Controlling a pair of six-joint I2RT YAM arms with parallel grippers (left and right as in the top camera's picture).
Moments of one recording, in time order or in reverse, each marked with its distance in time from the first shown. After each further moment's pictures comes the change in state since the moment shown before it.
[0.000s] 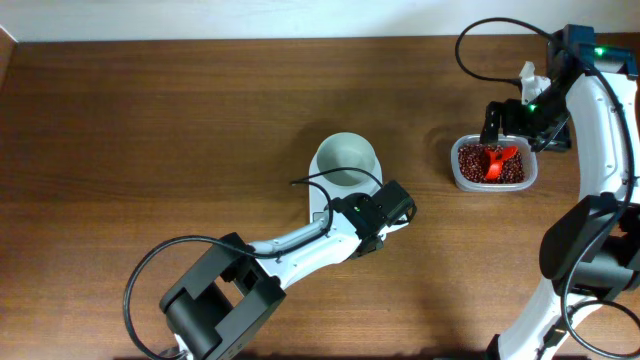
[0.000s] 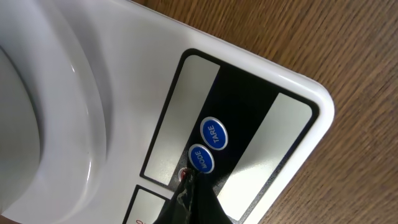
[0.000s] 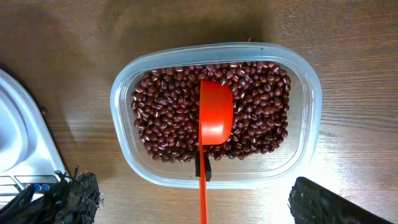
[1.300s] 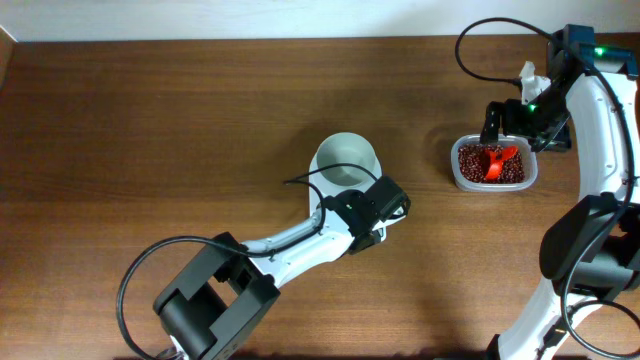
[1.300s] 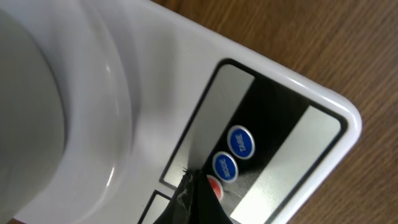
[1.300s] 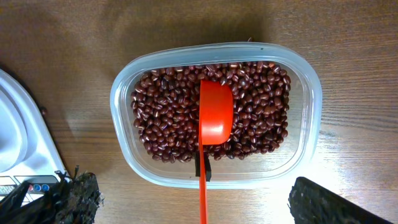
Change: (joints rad) left arm 0.024 -0.023 -0.026 0.059 0.018 -0.018; right arm 0.000 0.000 0.000 0.000 0.000 0.001
